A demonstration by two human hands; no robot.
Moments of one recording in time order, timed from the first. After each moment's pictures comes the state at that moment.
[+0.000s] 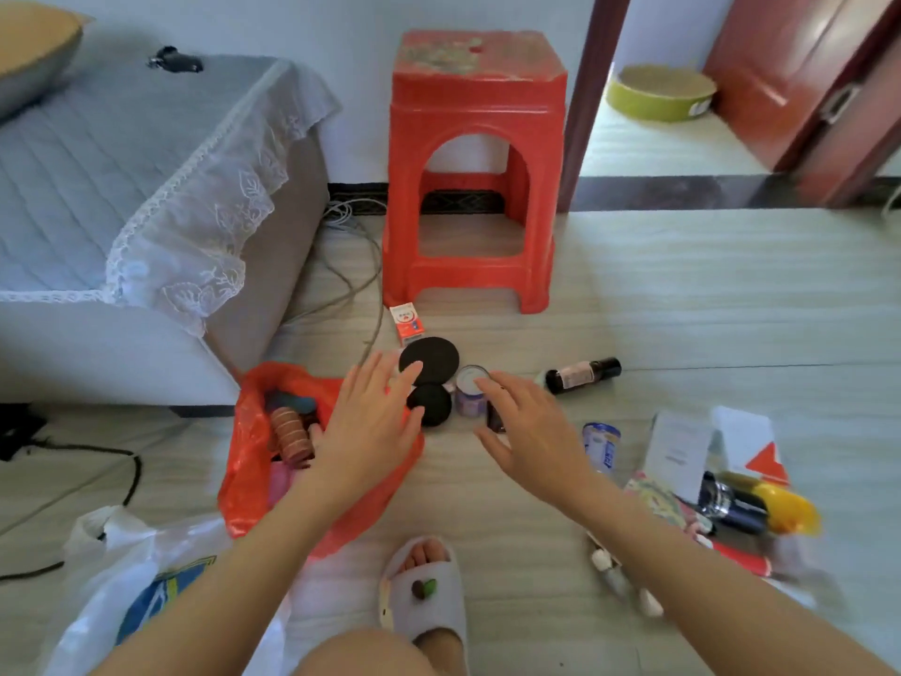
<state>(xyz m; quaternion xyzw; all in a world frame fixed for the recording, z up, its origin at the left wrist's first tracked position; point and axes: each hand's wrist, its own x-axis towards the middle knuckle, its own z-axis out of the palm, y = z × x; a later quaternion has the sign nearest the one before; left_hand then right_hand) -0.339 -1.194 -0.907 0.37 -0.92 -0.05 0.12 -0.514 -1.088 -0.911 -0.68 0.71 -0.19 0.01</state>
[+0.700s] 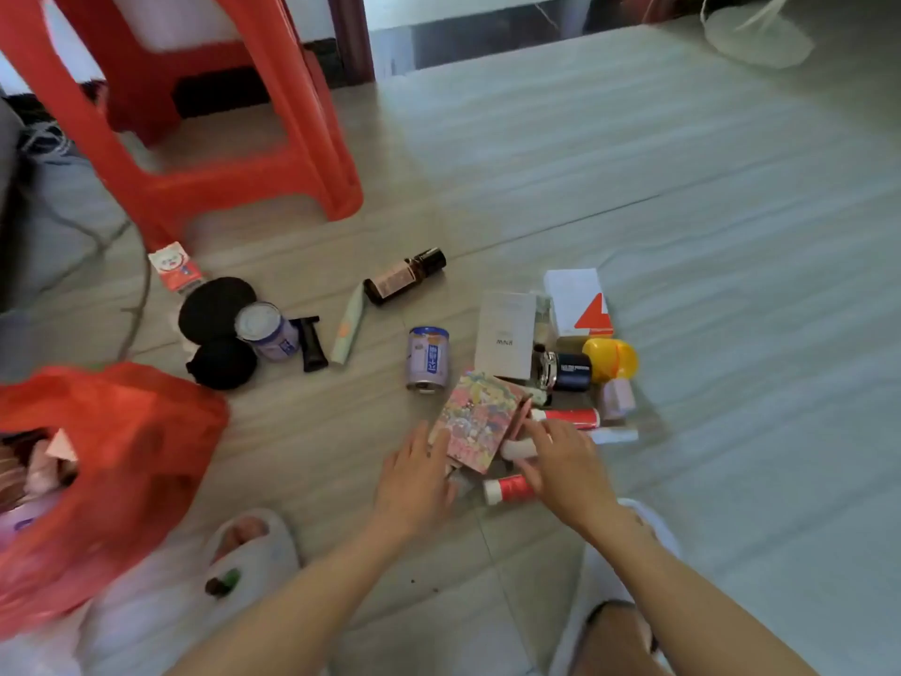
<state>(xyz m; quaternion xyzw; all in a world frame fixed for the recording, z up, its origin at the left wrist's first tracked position) -0.540 -1.001 -1.059 0.27 -0.92 -0.19 -0.19 -0.677 -0.861 -1.070 -0.44 0.89 -0.07 0.10</state>
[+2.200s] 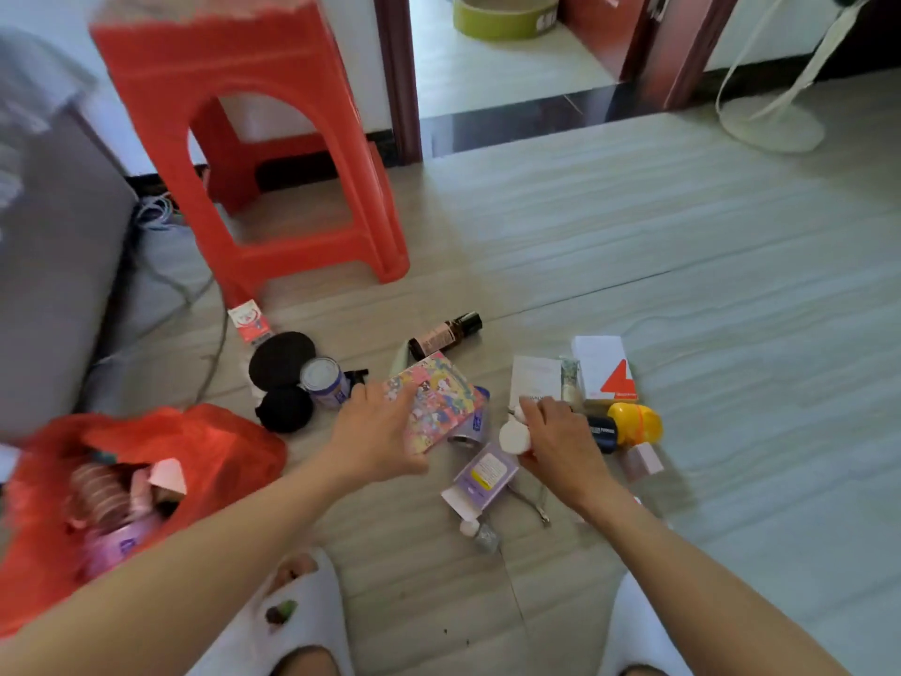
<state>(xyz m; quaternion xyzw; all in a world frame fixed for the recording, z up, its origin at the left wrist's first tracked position) -0.542 -1.101 -0.935 0.30 -0.93 -0.11 -0.16 -0.697 -0.932 -0.999 -0.52 0.86 -0.03 0.02</state>
